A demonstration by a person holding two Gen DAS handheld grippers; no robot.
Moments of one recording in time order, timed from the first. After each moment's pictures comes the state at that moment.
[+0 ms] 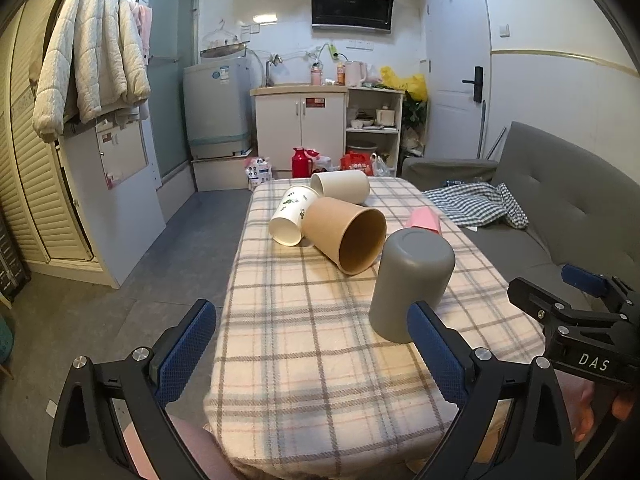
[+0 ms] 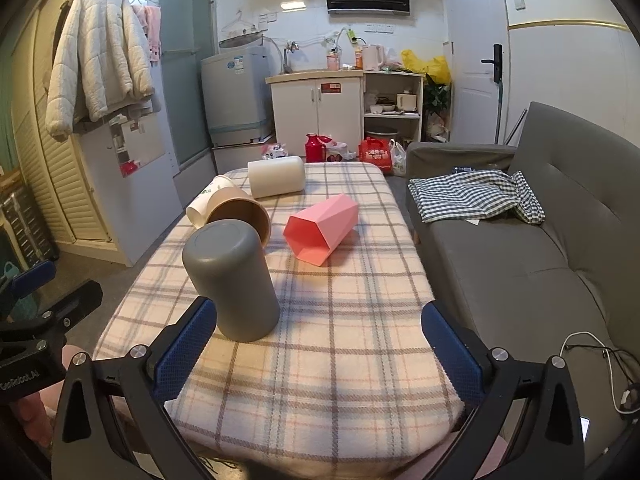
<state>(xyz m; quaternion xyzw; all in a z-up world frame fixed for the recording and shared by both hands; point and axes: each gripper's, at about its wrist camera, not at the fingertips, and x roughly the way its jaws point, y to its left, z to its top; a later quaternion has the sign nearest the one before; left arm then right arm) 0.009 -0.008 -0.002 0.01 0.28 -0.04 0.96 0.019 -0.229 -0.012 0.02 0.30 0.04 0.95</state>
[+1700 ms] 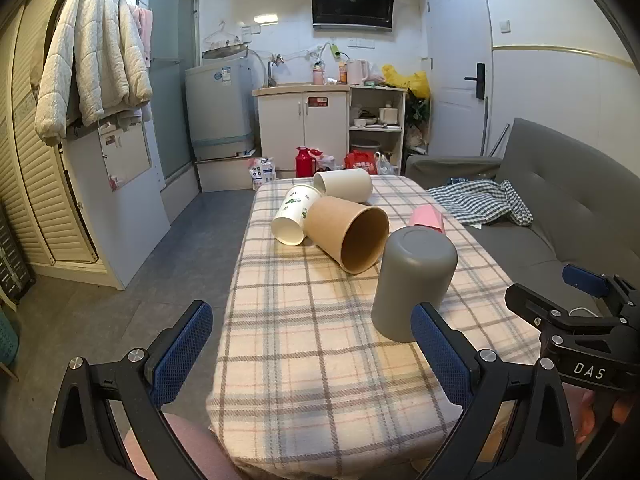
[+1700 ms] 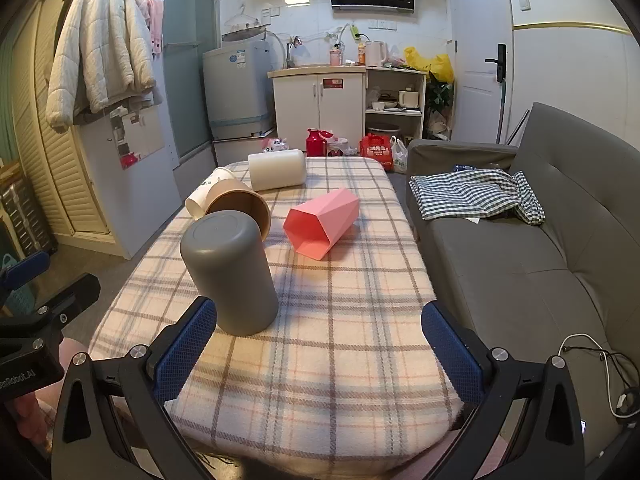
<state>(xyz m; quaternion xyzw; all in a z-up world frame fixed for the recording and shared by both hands) 0.007 -0.004 -0.001 0.02 0.28 -0.03 0.96 0.018 -0.225 -0.017 0.02 0.31 0.04 0.95</state>
